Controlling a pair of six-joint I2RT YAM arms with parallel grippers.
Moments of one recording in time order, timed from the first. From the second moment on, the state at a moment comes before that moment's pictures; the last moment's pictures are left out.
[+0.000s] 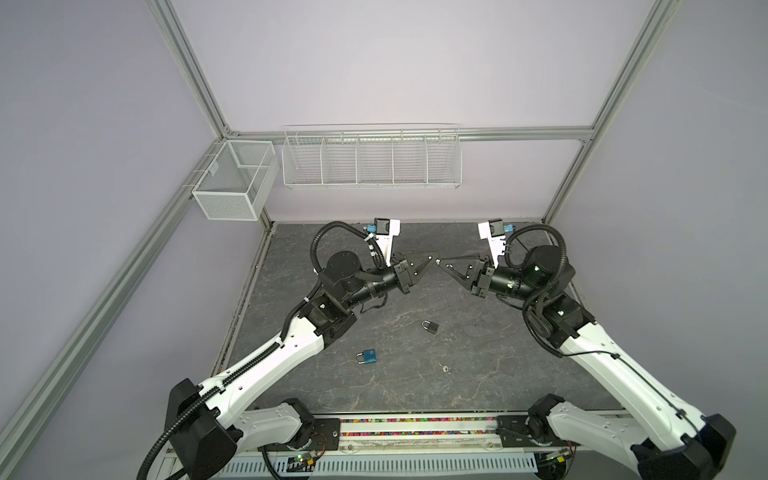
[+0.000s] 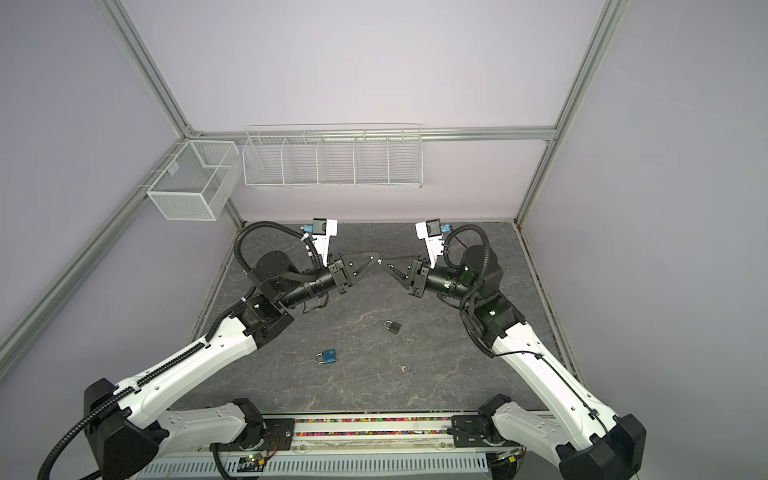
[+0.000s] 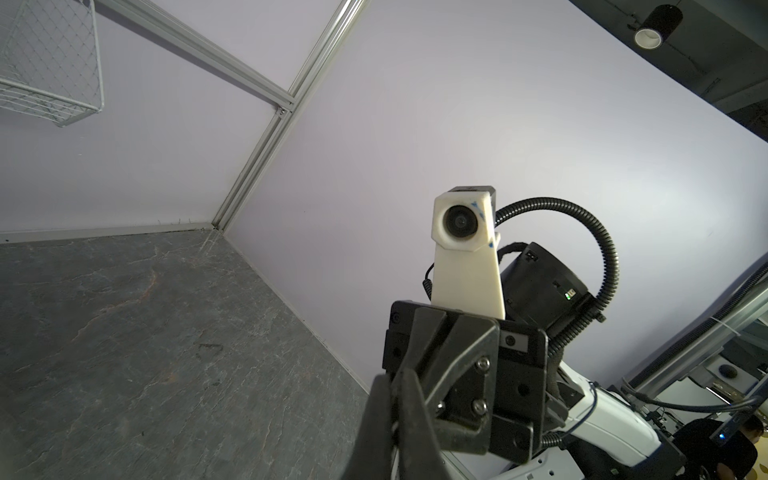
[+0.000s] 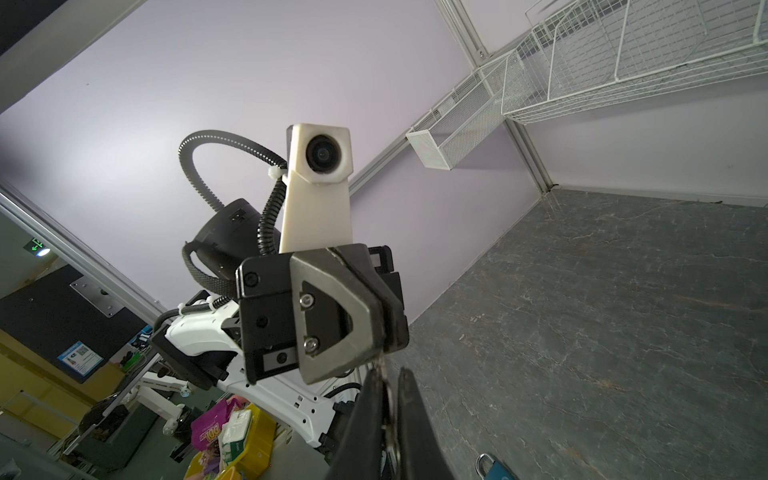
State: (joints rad) left arm -0.79 1.20 1.04 0.32 0.43 -0.73; right arm 0.53 1.05 1.00 0.09 -0.73 0.69
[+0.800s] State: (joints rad) left arm -0.75 0.97 1.00 -0.18 0.01 -0.83; right arm 0.53 1.08 1.05 -0.26 -0.54 0.53
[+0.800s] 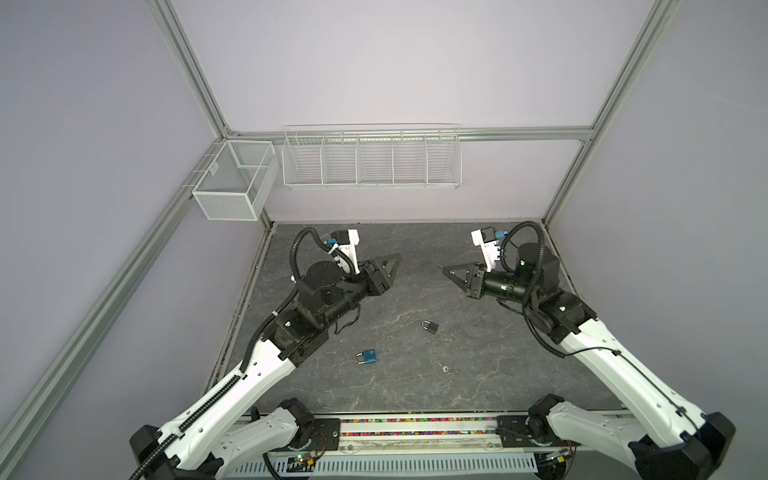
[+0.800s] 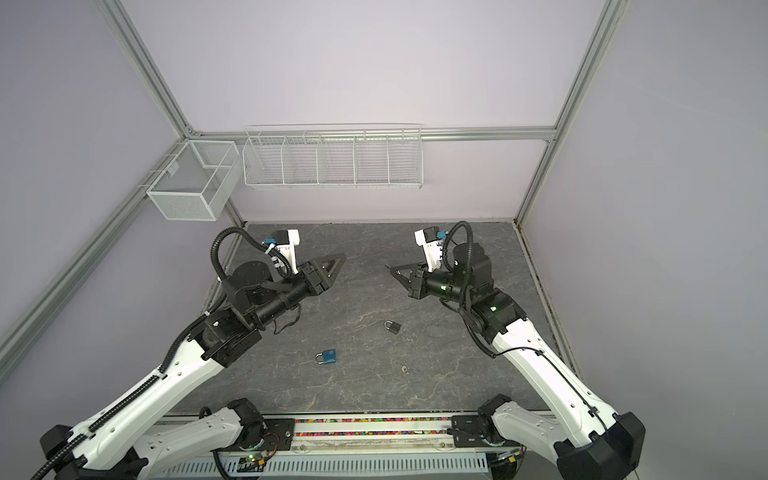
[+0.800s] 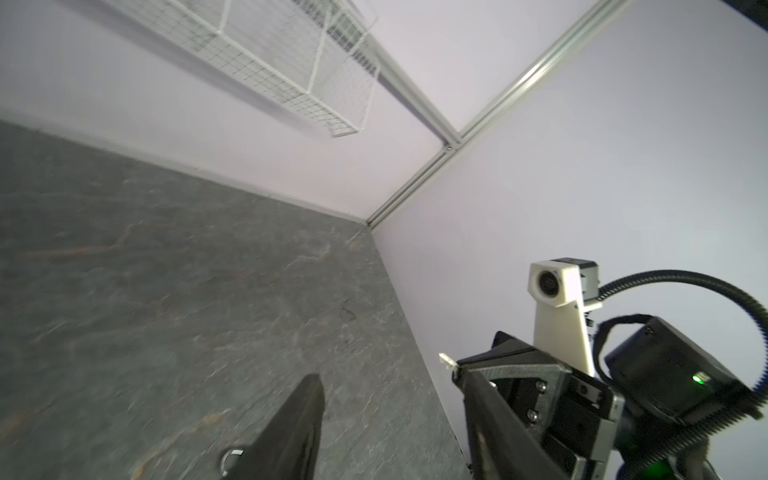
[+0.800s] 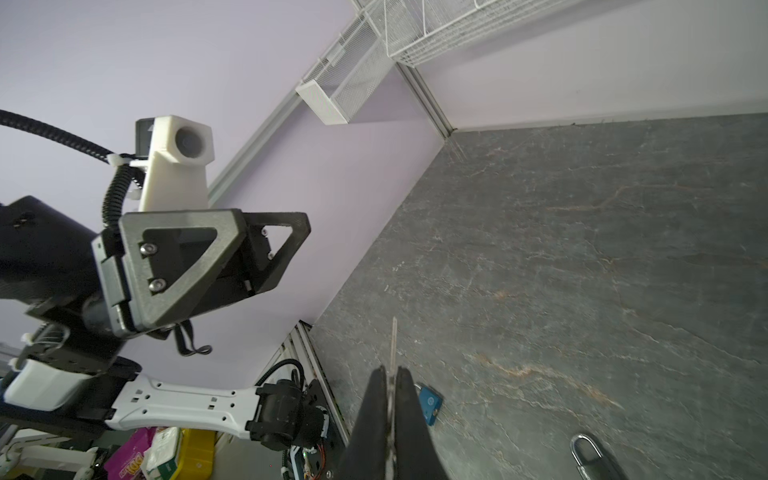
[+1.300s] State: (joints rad) left arm -0.90 1.00 0.65 -0.67 -0.05 -1.48; right arm 0.69 1.18 0.83 -0.25 -0.38 0.48
